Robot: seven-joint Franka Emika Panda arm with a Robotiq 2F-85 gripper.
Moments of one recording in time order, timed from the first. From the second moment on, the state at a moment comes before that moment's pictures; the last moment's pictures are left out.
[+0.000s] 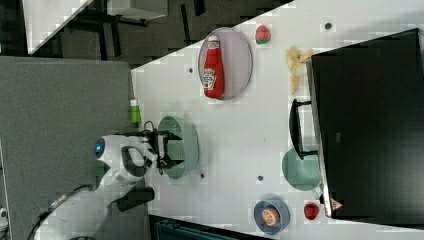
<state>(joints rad) 0.10 0.57 0.49 -2.11 -0.09 1.01 1.30</state>
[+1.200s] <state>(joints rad) 0.13 0.54 0.35 -2.22 -0.17 1.17 1.33</state>
